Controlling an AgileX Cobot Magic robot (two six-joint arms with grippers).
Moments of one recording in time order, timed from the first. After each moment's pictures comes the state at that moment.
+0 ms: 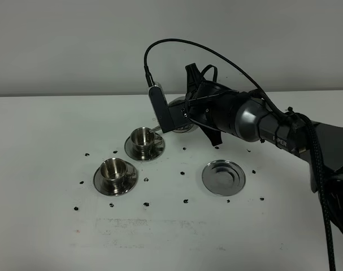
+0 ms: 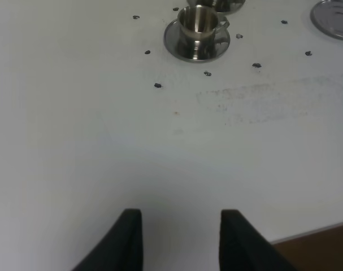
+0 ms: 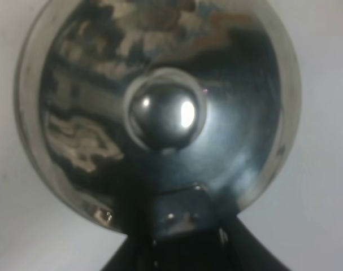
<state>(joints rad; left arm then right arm) -0.04 0.00 -0.46 -0.17 1.08 0.19 0.60 2.28 -1.83 -0.82 0.59 -0.74</state>
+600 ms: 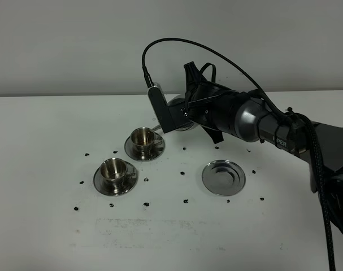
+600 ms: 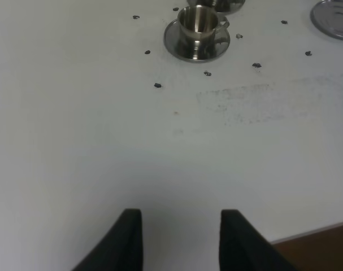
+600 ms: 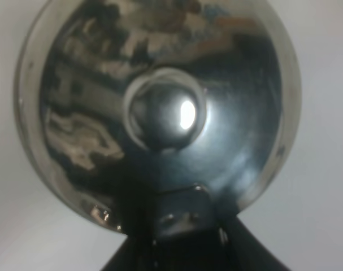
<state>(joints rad) -0.04 0.00 -0.46 -0.17 1.08 0.19 0.60 2.28 -1.83 -0.86 0.59 -0.74</state>
